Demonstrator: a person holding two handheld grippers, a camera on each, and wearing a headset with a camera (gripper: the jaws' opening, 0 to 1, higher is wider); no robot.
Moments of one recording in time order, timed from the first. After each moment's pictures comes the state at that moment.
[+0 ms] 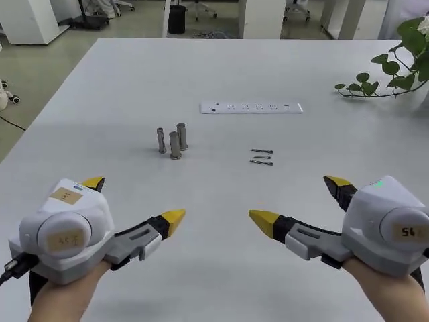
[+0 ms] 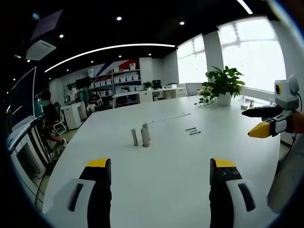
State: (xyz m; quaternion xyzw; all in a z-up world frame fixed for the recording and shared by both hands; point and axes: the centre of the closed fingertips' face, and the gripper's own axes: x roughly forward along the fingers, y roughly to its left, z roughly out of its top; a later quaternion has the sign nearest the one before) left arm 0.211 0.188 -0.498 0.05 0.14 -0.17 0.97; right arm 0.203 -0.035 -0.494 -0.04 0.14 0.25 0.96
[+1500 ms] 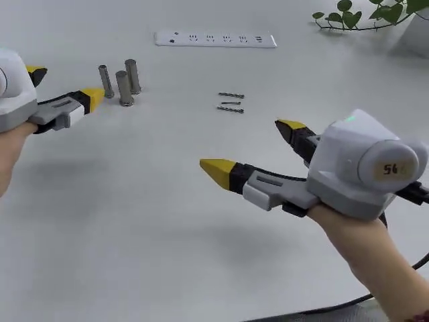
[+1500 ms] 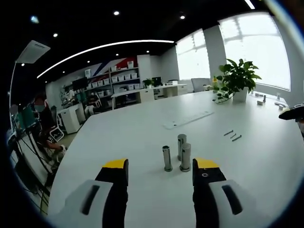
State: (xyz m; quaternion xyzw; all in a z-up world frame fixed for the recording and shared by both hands) left arm 0.386 0.229 -0.520 0.08 0.15 -0.18 0.97; right arm 0.237 -0.011 -0.503 -0.01 0.17 0.28 0.94
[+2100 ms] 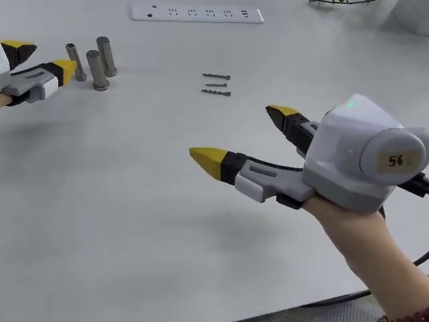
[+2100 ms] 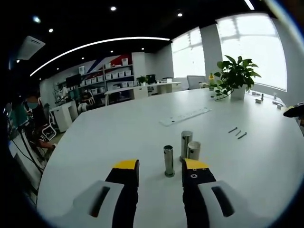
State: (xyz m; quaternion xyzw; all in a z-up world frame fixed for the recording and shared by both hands) left arm 0.419 0.216 -0.549 0.08 0.16 -0.21 0.96; right arm 0.245 -0.016 -0.512 -0.02 0.18 0.27 0.95
